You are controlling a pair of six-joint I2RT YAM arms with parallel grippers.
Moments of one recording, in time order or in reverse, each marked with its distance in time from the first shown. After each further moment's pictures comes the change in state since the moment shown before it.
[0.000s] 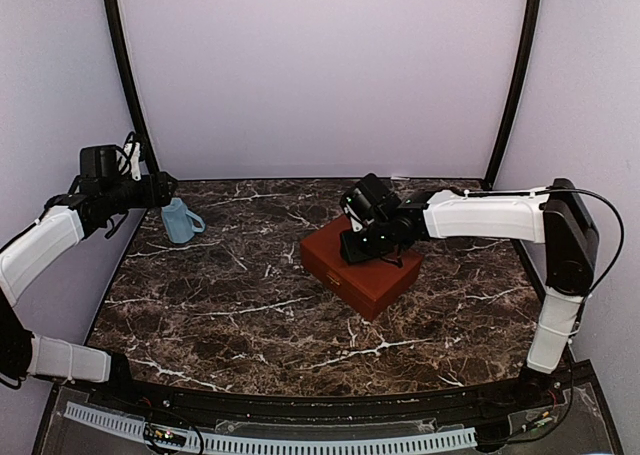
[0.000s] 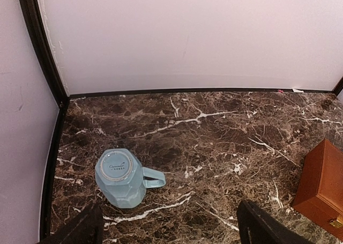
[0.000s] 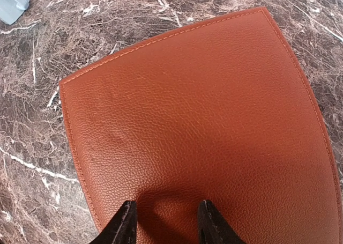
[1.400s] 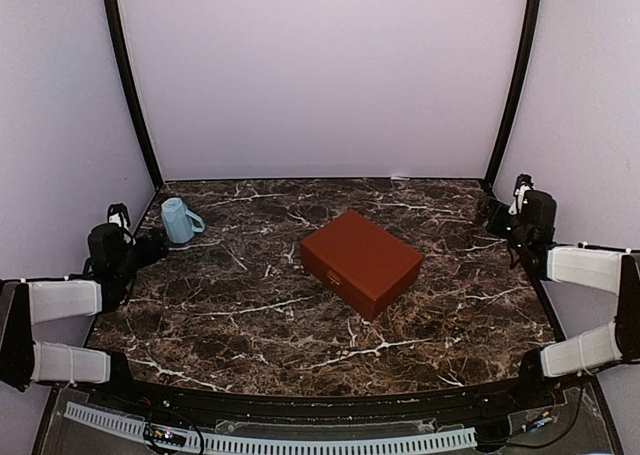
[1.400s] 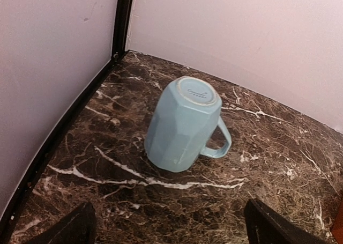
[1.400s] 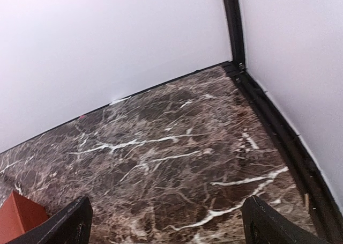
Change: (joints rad) left arm 0.056 -0.041 -0.616 0.658 -0.204 -0.255; right arm -0.807 -0.599 -0.815 0.838 -0.087 -0.066
